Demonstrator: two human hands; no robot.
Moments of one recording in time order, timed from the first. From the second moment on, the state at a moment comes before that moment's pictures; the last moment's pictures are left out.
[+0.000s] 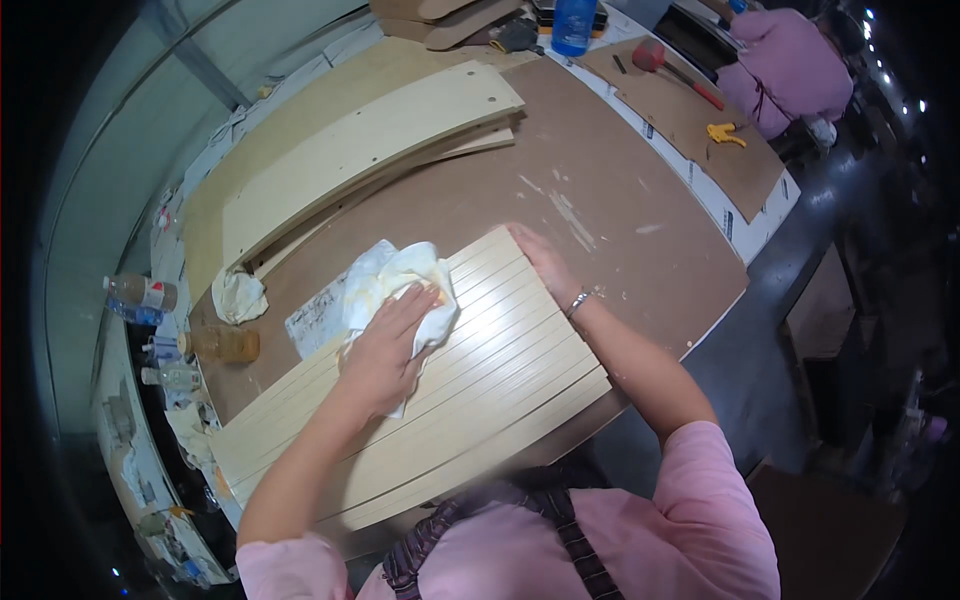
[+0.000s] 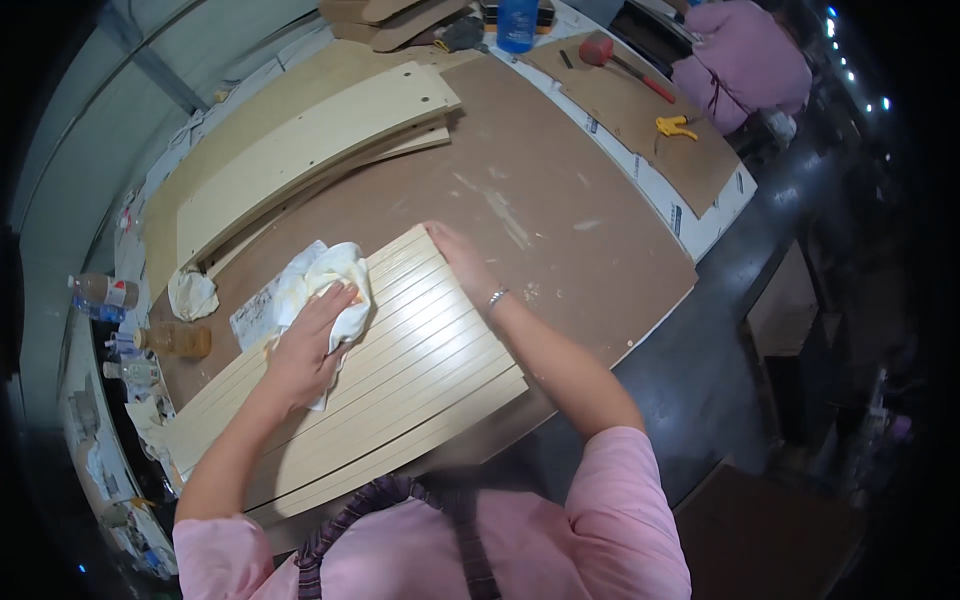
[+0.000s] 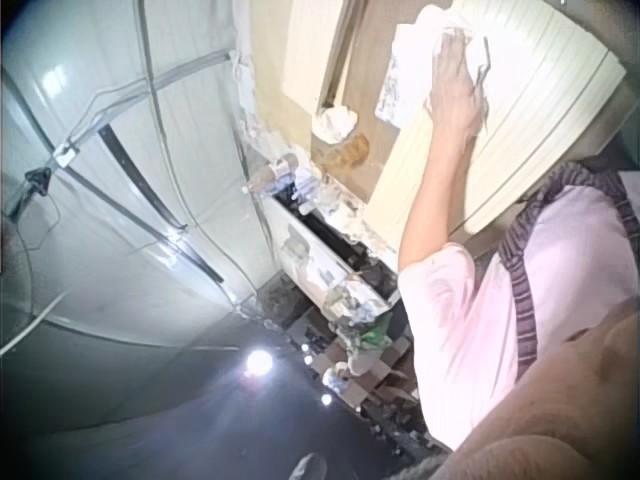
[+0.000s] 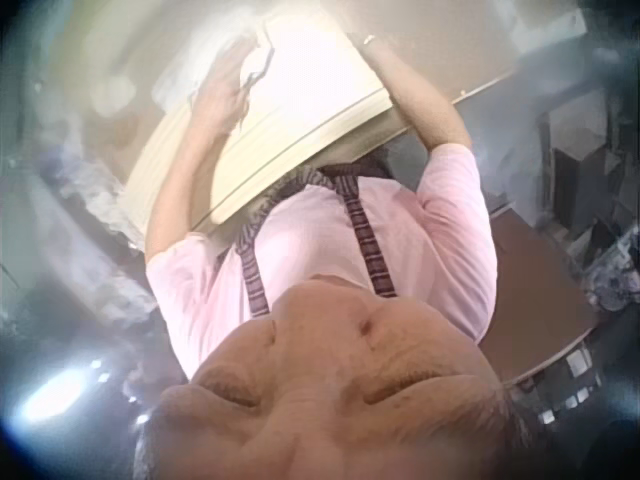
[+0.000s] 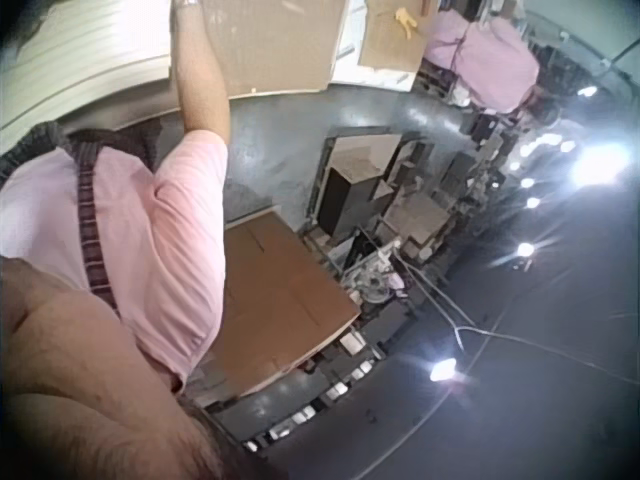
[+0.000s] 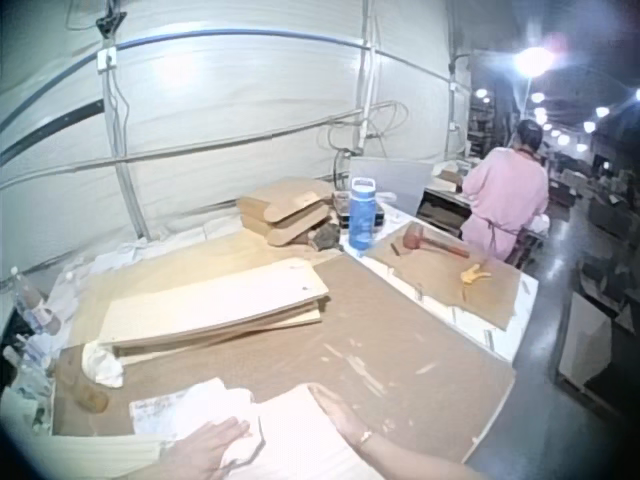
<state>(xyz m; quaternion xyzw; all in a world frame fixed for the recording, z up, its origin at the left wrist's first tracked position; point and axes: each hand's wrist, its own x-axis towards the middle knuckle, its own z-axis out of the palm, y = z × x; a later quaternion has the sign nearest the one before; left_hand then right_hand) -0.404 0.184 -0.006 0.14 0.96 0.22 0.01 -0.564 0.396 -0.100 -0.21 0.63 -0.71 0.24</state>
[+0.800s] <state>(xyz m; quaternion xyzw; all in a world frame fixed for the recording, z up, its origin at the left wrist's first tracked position) -0.458 0.247 0.011 0.12 0.97 0.20 -0.01 -0.559 0.377 -0.117 -0.14 0.45 -0.84 0.27</state>
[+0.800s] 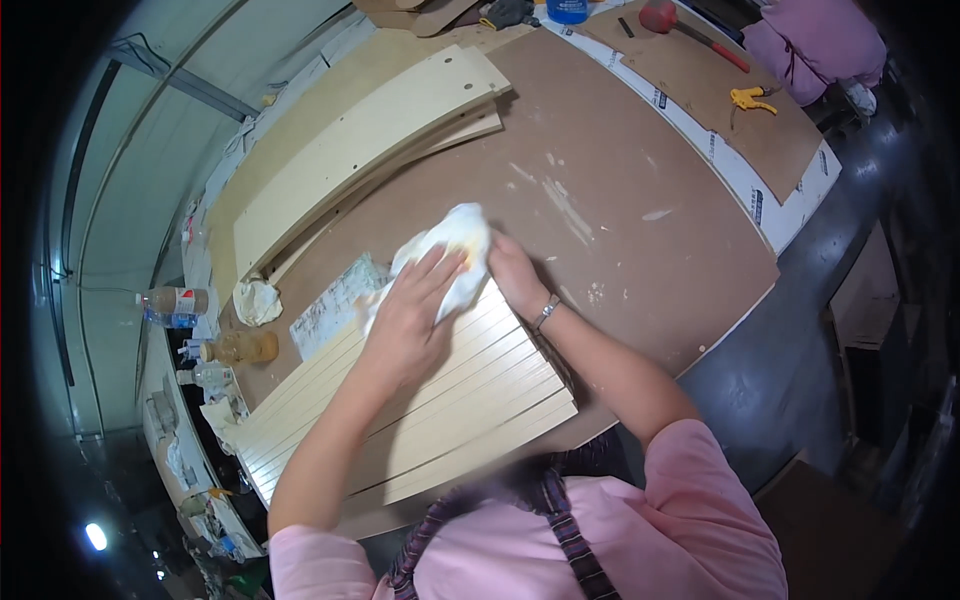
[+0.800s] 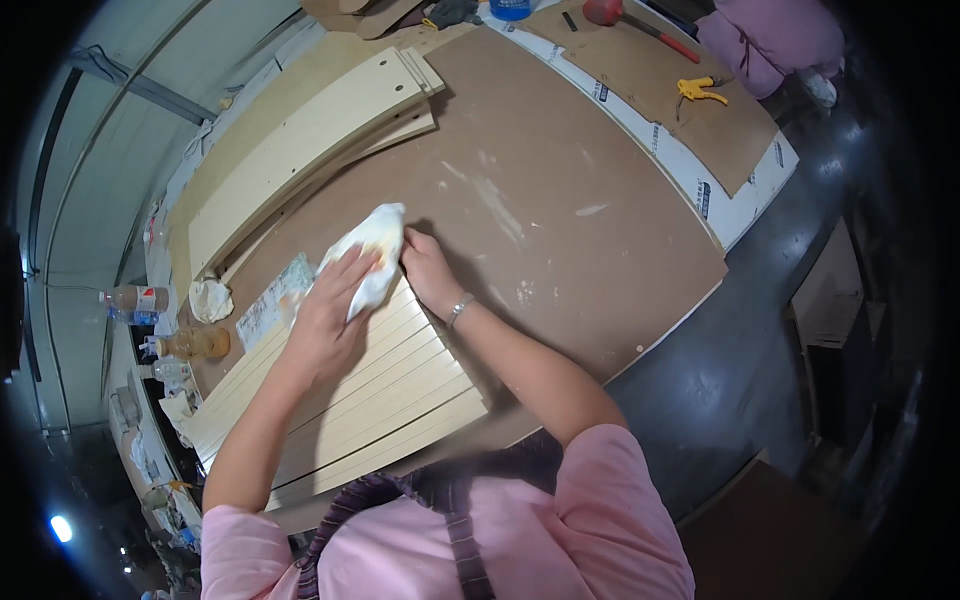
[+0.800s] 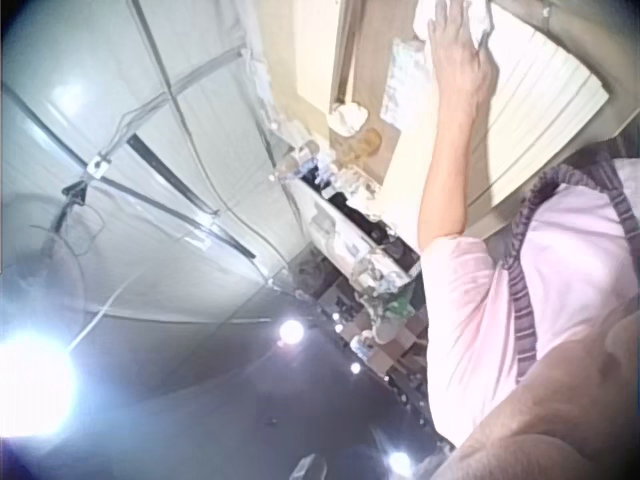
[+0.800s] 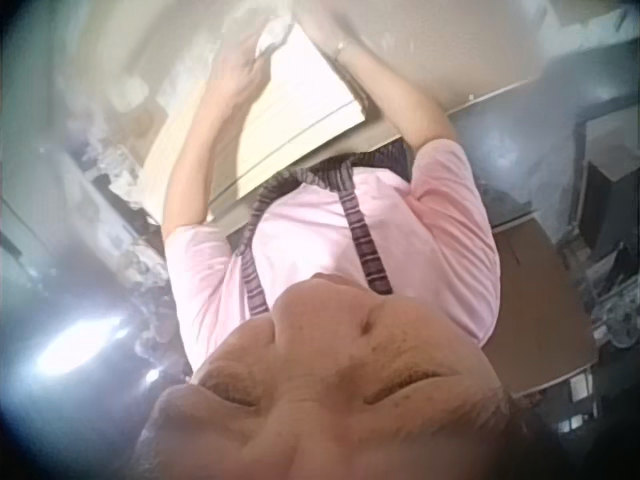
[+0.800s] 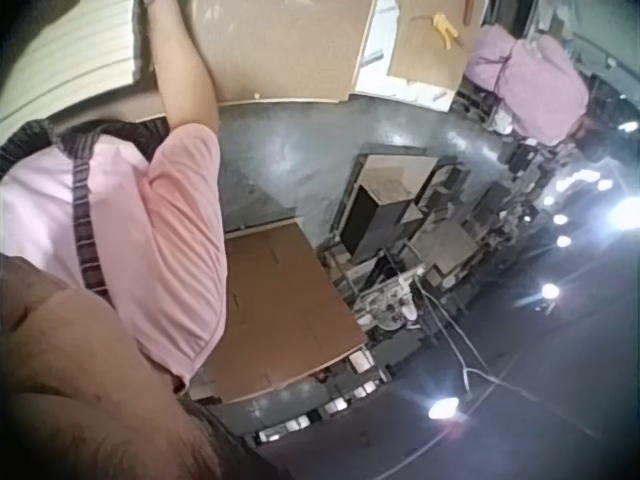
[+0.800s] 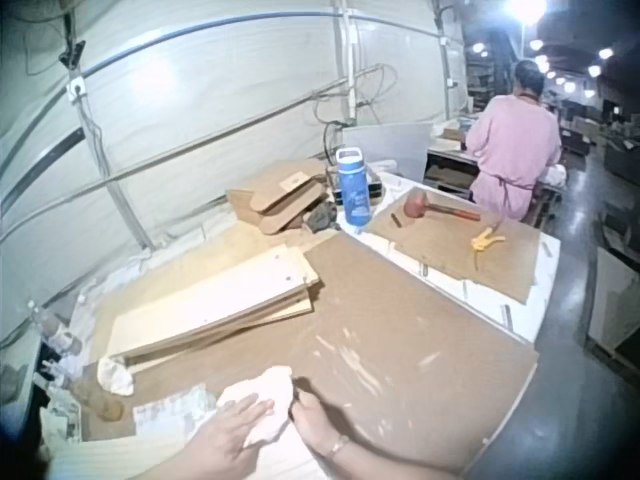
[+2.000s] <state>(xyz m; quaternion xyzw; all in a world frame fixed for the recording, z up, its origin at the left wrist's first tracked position) -0.233 0.097 0.005 -0.27 0.94 0.17 -0.12 -0.560 0.388 -0.085 -0.15 0.54 -0.76 0.32</state>
